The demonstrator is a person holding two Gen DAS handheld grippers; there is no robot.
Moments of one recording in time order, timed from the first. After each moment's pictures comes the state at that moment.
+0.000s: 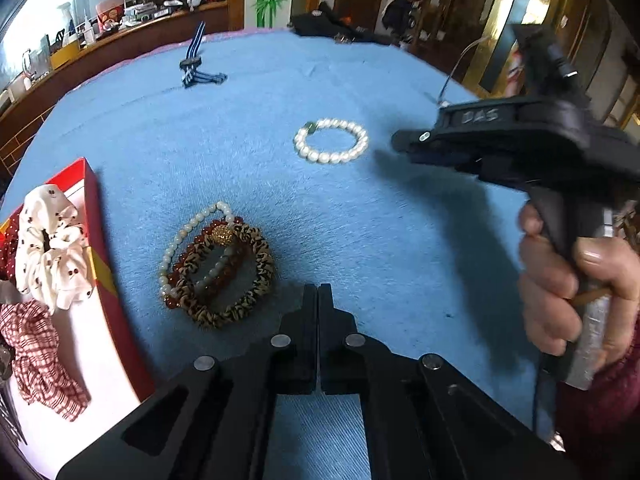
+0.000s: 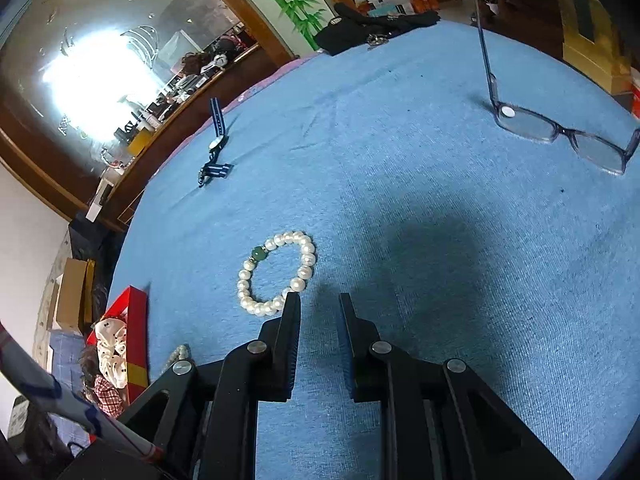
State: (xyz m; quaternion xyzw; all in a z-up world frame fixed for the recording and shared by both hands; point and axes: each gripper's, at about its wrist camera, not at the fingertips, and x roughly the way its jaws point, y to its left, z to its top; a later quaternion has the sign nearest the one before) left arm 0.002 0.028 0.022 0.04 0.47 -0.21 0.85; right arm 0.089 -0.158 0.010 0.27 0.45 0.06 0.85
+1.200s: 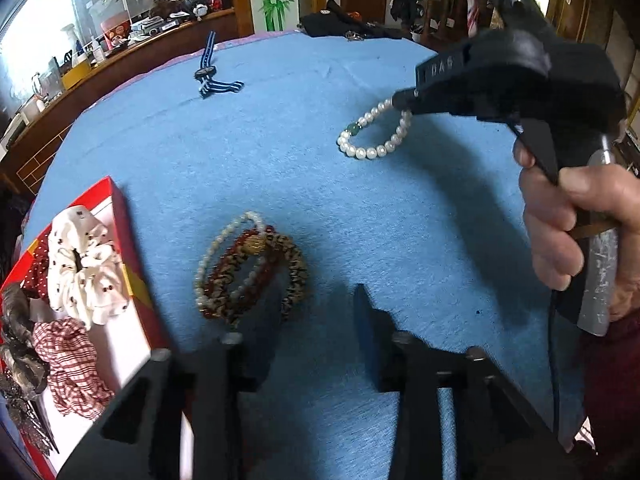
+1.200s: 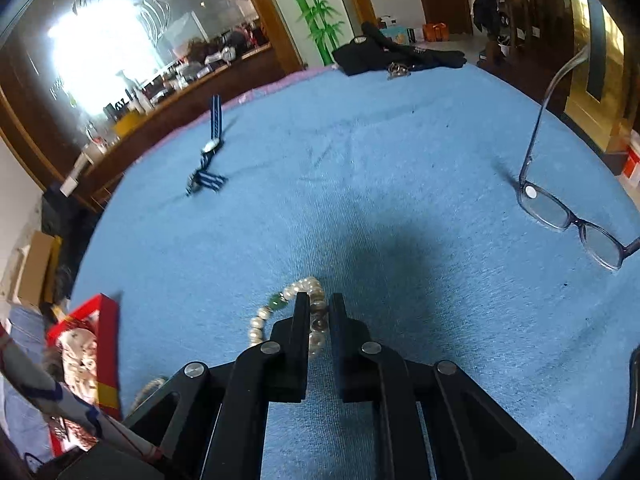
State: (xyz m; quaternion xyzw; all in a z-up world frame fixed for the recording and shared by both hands) left arm 0.015 0.026 0.017 0.10 0.48 -0.17 0.86; right arm 0.117 -0.147 0.037 0.17 0.44 0.03 0.88
